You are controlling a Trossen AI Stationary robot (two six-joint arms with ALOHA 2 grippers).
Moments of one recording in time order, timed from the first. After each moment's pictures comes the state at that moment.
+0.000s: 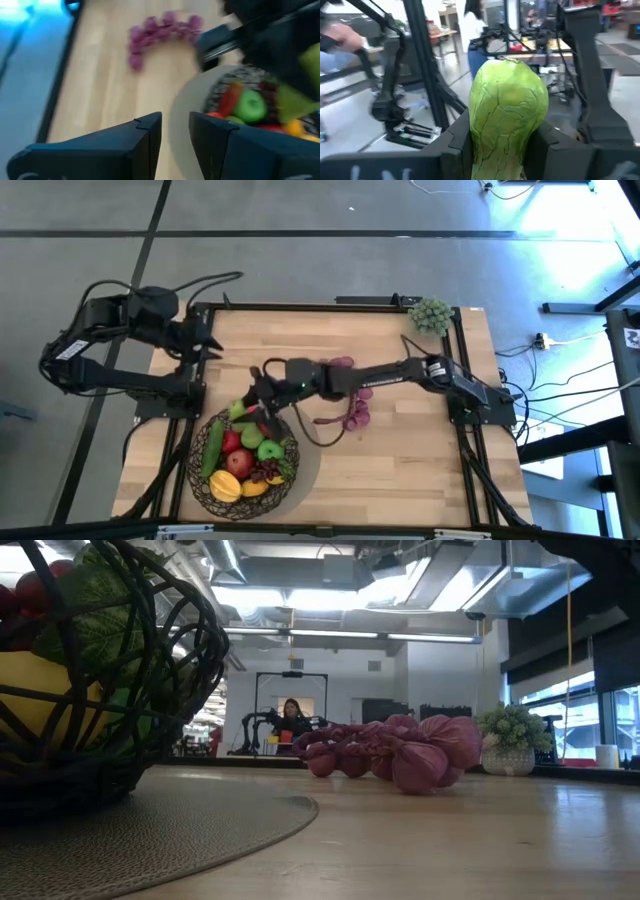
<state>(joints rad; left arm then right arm) 0.26 0.87 1.47 -1.29 0.09 0.17 0.10 2.26 2.01 0.27 -0.34 0.13</state>
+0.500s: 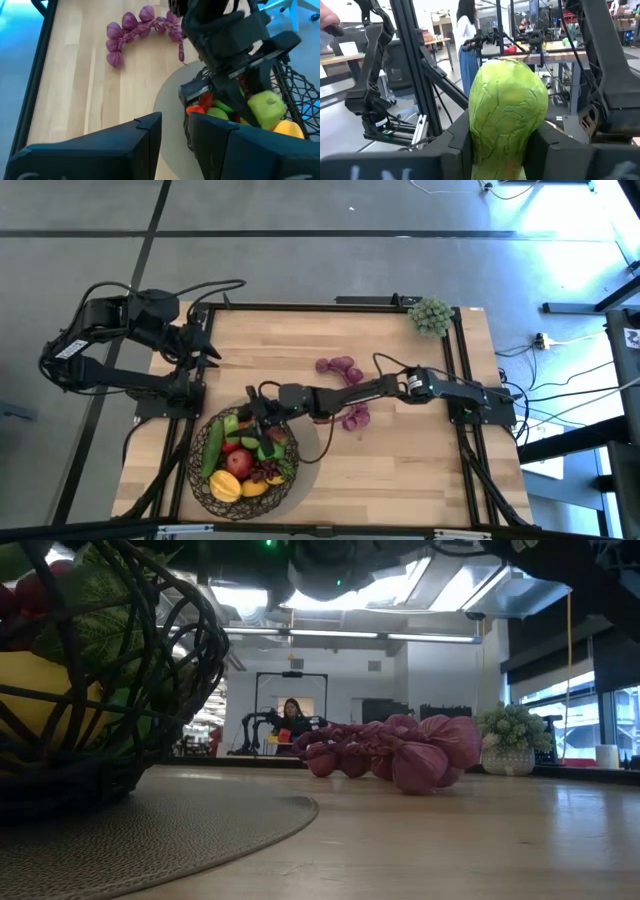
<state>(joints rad) 0.23 0.87 1.47 -1.33 0.17 0.19 0.14 2.48 2.00 0.55 -0.25 0.15</state>
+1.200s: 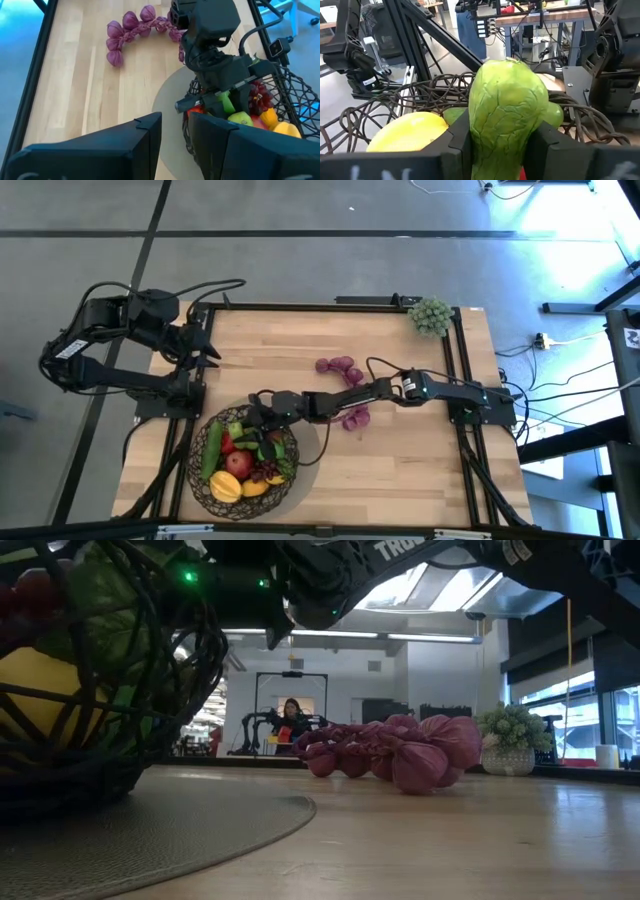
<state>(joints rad) 0.23 0.87 1.47 -1.33 0.17 0.16 0.14 2.55 2.00 0.42 -0.24 0.13</state>
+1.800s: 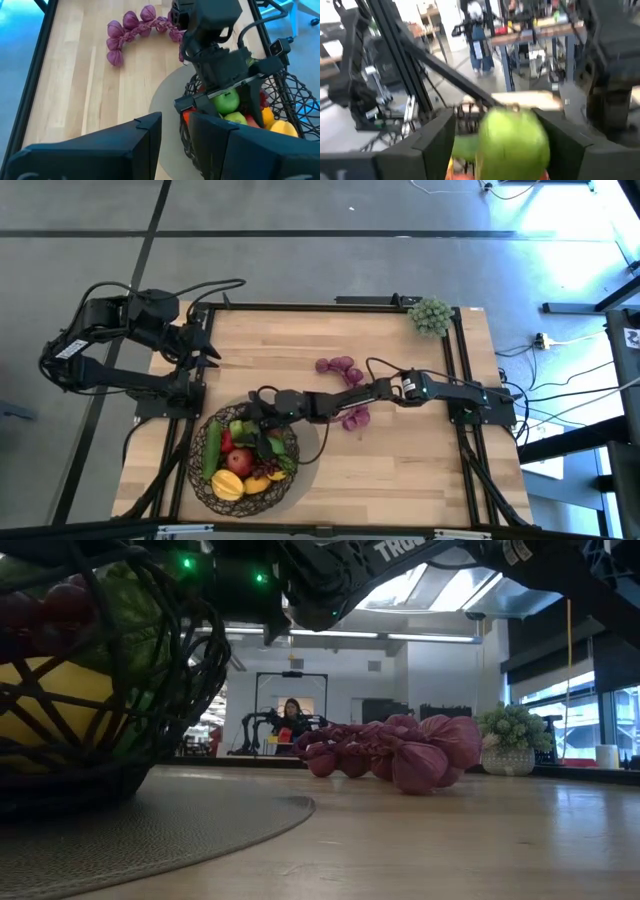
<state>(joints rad) 0.23 0.87 1.47 -1.33 0.17 0.16 0.14 2.55 2.00 0.52 -0.20 0.23</state>
